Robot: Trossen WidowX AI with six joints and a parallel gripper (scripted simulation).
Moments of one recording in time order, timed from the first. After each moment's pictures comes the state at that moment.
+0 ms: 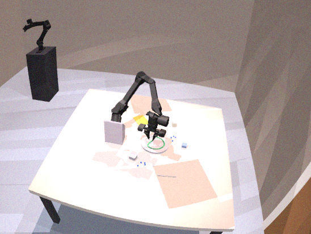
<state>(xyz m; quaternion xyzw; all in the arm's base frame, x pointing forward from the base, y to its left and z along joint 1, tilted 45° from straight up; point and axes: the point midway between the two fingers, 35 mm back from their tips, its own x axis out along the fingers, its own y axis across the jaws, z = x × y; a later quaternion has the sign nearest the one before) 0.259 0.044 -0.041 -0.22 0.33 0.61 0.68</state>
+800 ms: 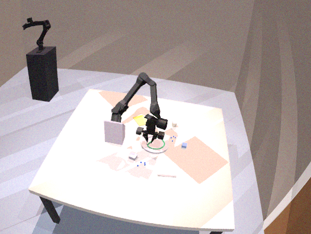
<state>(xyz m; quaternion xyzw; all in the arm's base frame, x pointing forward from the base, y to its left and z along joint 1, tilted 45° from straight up) 0.252 0.046 -0.061 -0.25 0.30 0.63 0.67</state>
